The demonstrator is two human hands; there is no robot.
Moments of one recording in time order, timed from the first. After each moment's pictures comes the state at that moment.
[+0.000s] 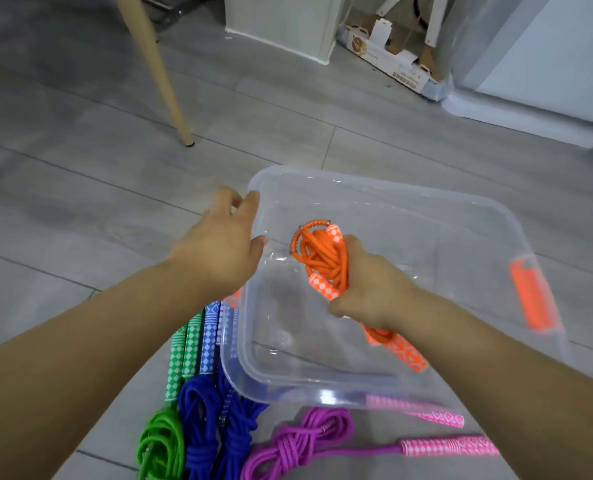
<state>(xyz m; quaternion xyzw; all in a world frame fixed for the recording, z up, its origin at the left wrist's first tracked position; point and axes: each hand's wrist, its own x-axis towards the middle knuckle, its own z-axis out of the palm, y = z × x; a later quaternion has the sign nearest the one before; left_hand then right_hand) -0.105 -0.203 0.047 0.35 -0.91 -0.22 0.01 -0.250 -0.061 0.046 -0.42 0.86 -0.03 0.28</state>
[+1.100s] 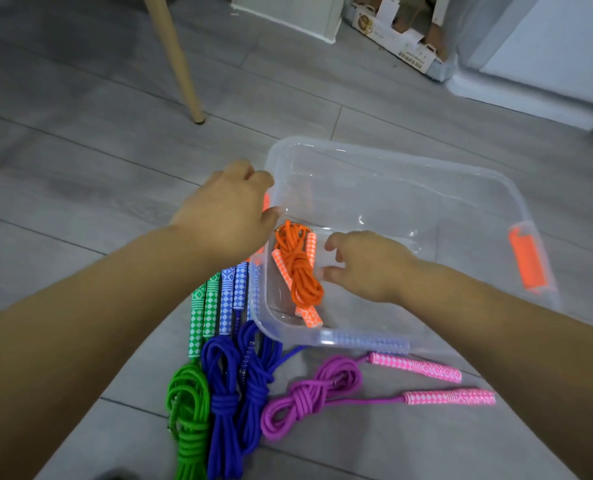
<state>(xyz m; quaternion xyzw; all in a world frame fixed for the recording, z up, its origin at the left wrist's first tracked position) -0.077 -0.200 0.068 0.31 -0.93 -0.18 0.05 -0.216 -0.059 0.060 -0.51 0.82 0.09 0.26</state>
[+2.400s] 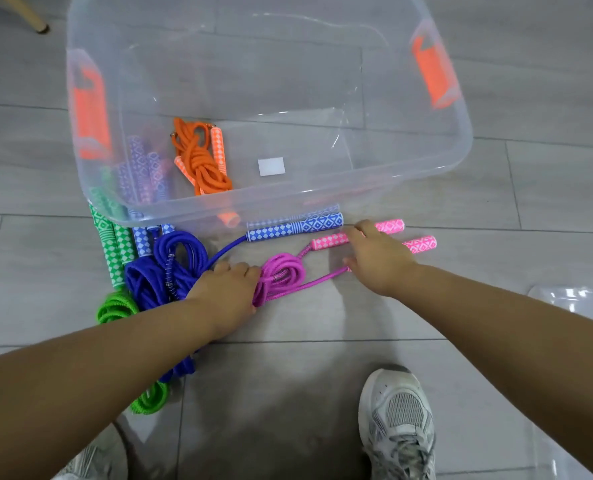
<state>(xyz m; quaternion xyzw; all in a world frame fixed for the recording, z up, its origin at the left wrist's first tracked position) -0.049 -0.007 -0.075 0.09 -0.92 -0.10 -0.36 -0.220 0.168 -0.066 -0.36 0.88 0.05 0.31</state>
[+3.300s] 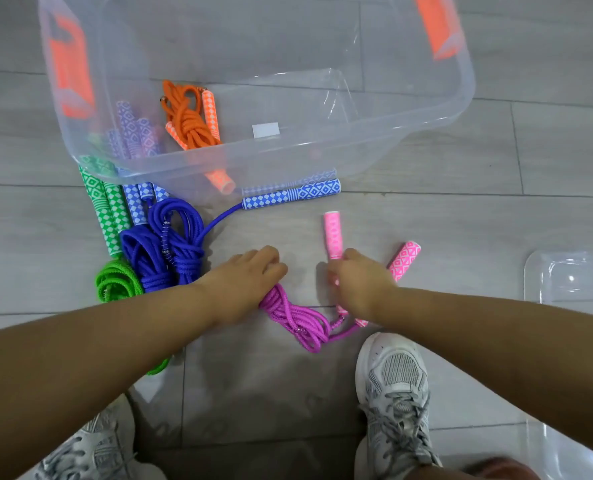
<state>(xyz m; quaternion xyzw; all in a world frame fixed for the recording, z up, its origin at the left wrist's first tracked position) -0.029 0.013 -0.077 -0.10 -0.95 -0.15 -0.25 -0.148 0.194 -0.072 -0.36 0.85 0.04 0.39</state>
